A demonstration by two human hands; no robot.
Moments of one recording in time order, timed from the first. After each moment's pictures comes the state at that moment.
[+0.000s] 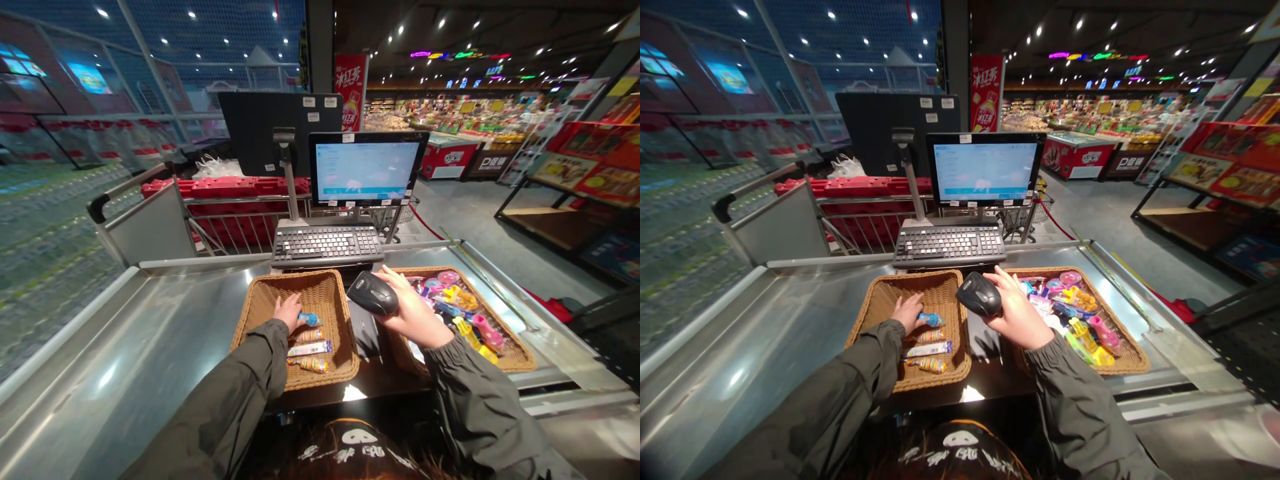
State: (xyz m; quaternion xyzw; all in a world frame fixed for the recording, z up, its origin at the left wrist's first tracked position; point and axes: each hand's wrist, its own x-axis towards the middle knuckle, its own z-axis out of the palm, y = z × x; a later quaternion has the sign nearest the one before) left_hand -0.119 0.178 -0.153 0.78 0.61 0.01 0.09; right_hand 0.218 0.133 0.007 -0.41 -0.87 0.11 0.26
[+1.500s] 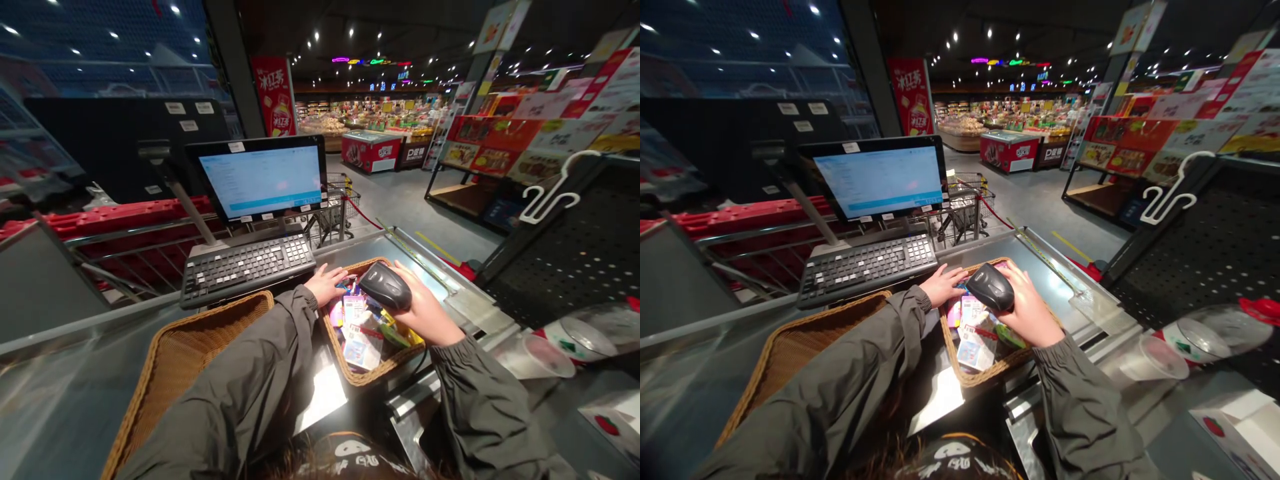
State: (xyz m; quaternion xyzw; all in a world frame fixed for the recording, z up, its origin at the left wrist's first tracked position) left_hand 0.158 0.282 -0.066 0.98 0.19 0.00 -0.06; right_hand 0.389 0.113 0.003 -0.55 -0.76 0.07 0.34
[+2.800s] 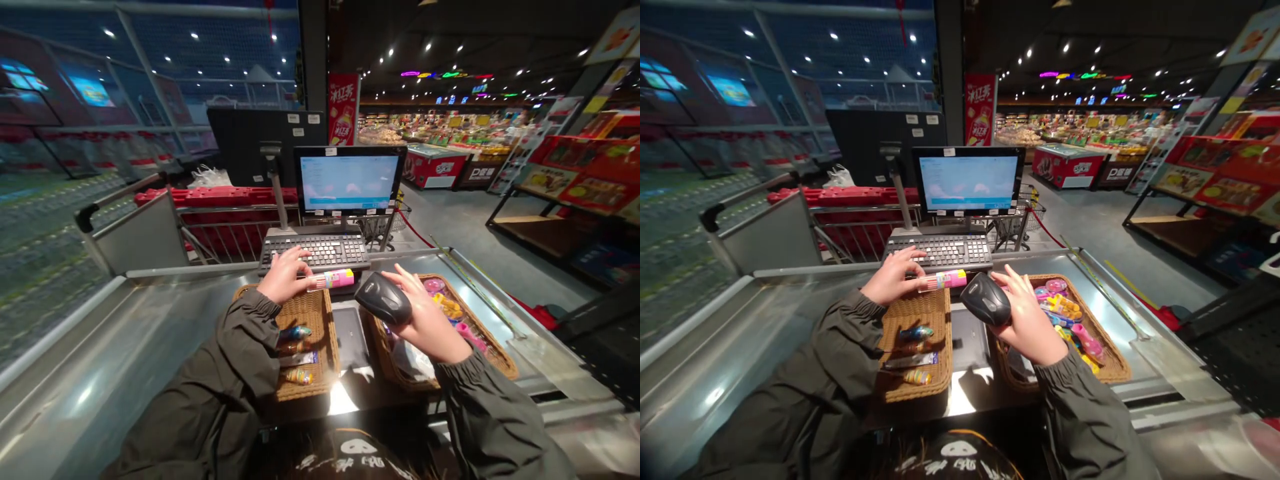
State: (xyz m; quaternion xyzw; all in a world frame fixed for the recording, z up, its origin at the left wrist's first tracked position) left_hand -0.048 0.187 0.056 0.81 0.55 0.19 0.11; right_hand 0.268 0.120 0.031 -0.43 -0.86 0.03 0.28
